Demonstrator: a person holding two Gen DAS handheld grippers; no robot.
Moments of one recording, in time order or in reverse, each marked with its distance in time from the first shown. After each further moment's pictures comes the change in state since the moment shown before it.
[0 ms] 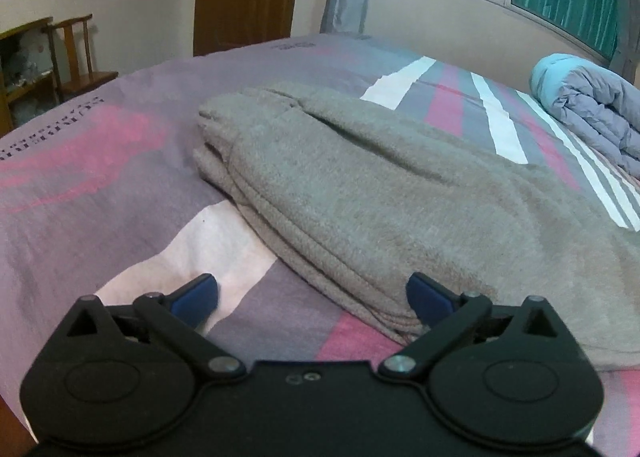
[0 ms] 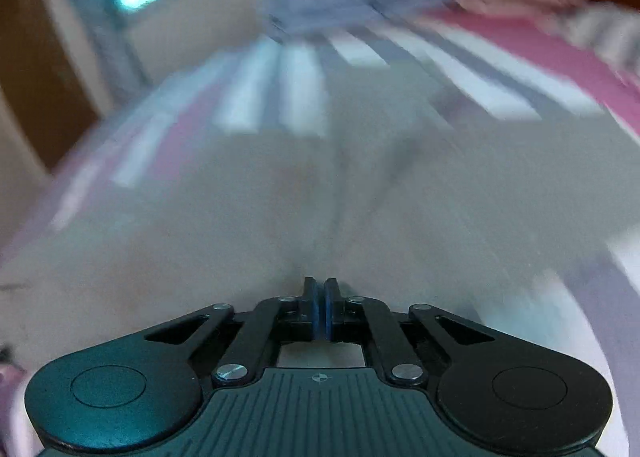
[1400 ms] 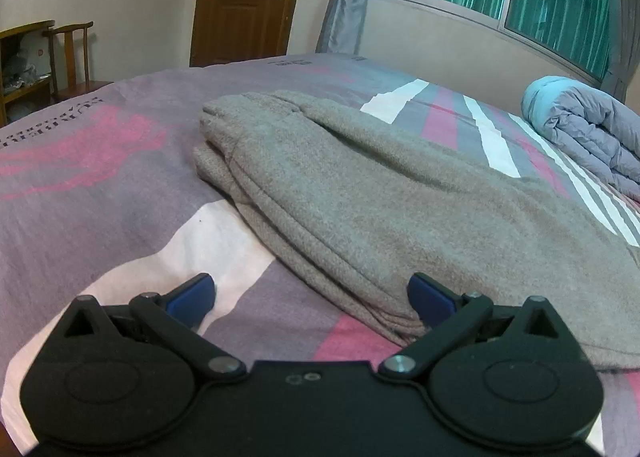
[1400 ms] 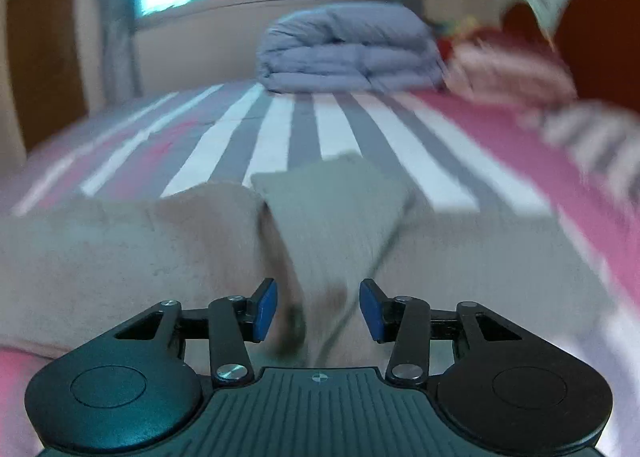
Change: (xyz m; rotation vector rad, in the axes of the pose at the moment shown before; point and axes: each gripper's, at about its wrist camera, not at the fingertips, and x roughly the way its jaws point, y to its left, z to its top) left arm 0.001 0.015 -0.011 -0.026 -0.070 -0.046; right arm -0.008 -0.003 0.023 -0.292 -0.197 -0.141
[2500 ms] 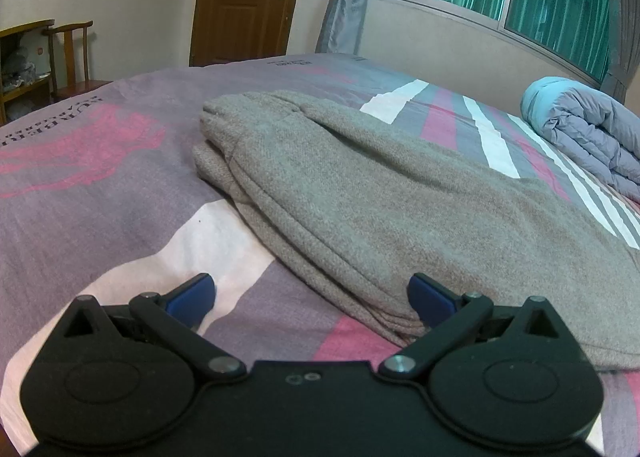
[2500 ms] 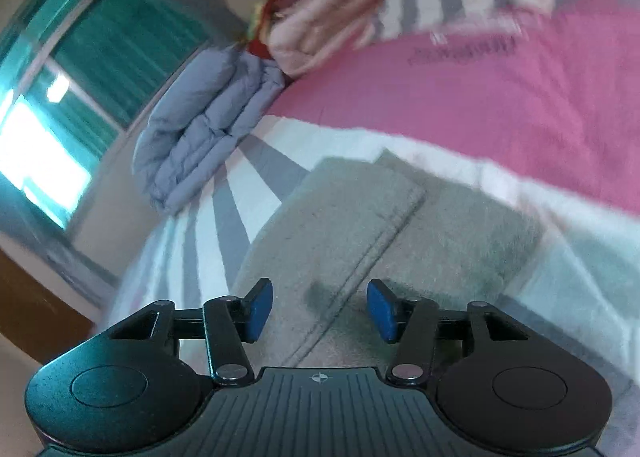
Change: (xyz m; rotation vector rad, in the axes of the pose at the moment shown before) left arm 0.000 0.001 0.000 -0.001 -0.001 -0.004; right arm 0.049 -0.225 -0.039 0.901 -0.053 0.123
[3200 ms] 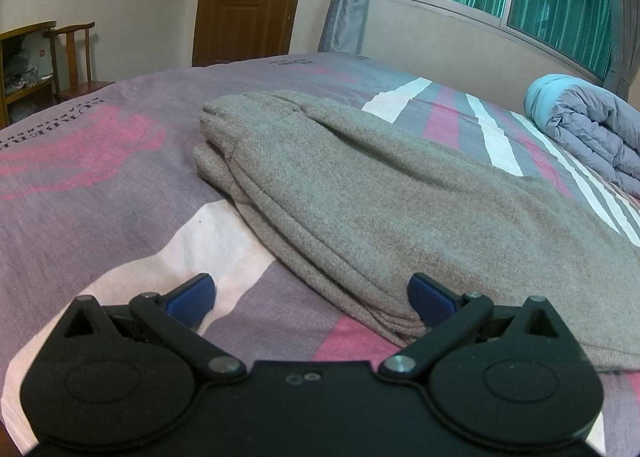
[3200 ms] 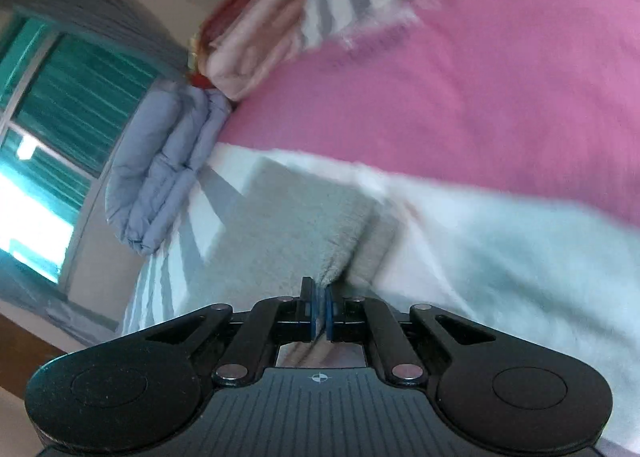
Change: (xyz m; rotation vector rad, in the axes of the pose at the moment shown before) left arm 0.001 -0.004 0.001 0.006 0.005 0.015; right arm -0.042 -0.064 0.014 0.167 -0.036 -0.035
